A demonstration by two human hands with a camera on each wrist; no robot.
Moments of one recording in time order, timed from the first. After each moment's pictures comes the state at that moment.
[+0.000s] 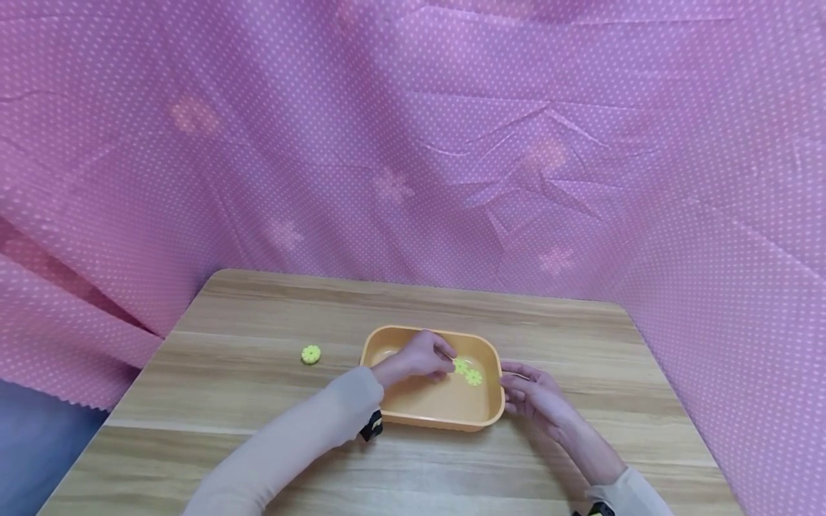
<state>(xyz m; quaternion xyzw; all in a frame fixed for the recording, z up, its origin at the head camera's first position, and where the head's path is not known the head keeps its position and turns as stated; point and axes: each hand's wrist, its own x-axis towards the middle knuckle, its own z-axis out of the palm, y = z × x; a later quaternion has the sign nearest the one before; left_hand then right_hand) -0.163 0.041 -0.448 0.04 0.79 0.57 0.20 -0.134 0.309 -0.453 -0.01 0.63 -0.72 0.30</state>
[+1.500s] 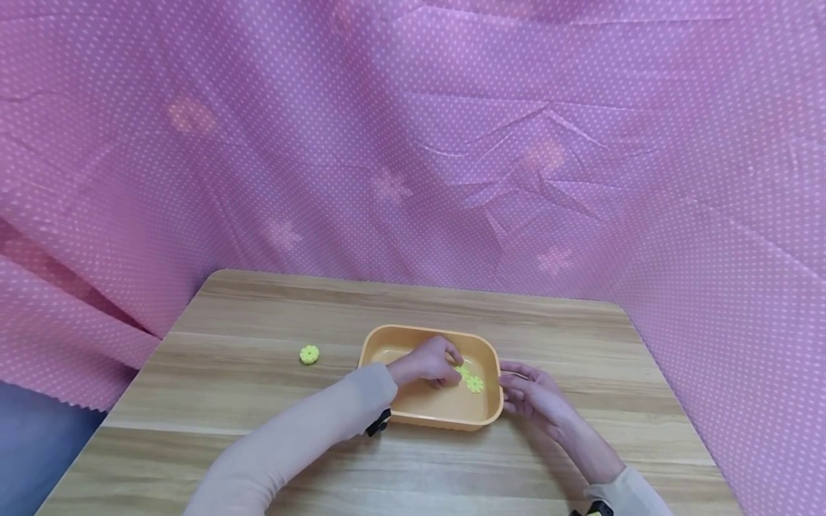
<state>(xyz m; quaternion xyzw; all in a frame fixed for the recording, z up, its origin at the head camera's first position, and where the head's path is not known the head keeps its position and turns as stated) -0.164 0.060 -0.445 0.05 0.84 0.48 0.23 -0.137 0.313 -0.454 0.00 0.63 -0.72 0.30</state>
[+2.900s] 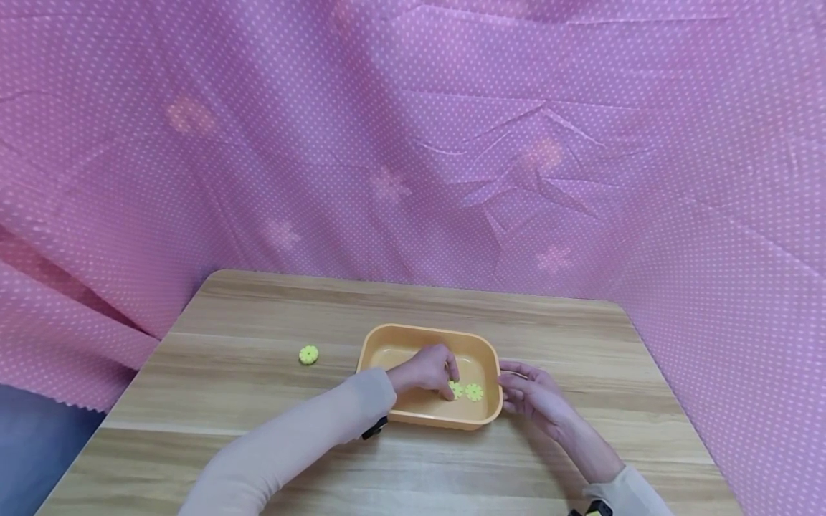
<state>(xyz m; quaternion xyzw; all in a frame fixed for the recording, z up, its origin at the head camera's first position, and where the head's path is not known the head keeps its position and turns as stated) -0.150 0.063 -0.445 0.11 0.90 0.37 0.19 -0.133 0.314 -0.454 -0.01 0.63 -0.72 0.30</state>
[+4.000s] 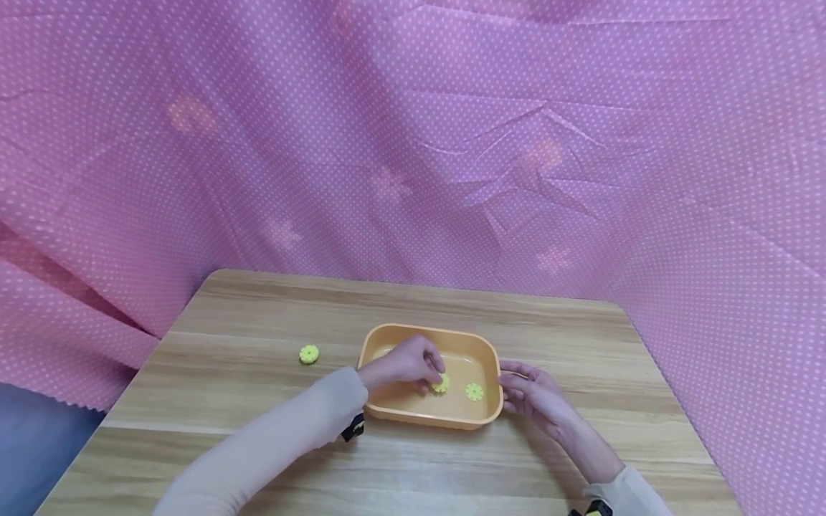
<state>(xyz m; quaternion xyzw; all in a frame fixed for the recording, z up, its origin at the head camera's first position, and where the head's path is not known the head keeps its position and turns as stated) -0.147 0.025 -0.437 0.06 0.81 0.53 0.24 -0.134 0.314 -0.455 -0.01 0.63 -0.72 0.30</state>
